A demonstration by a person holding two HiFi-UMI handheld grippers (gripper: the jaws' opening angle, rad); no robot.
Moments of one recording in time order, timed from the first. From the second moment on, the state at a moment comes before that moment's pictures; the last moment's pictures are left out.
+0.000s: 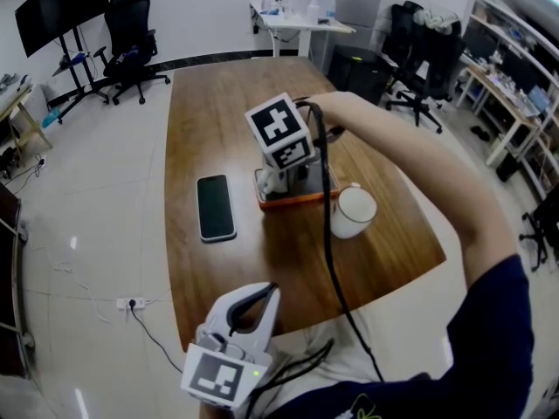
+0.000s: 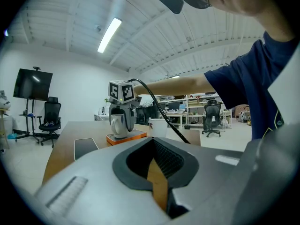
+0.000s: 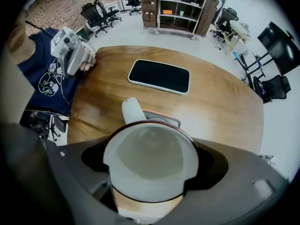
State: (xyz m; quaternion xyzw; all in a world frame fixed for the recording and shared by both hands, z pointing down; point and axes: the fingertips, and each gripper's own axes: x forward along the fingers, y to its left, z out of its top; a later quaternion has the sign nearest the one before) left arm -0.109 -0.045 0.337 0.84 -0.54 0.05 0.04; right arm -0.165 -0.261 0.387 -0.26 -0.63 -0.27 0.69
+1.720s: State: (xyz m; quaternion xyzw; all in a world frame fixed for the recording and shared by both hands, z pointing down) left arm -0.116 -0.071 0.345 0.85 -0.52 0.05 0.08; right arm -0.038 -0.129 0.138 -0.12 -0.95 -0.26 -0.09
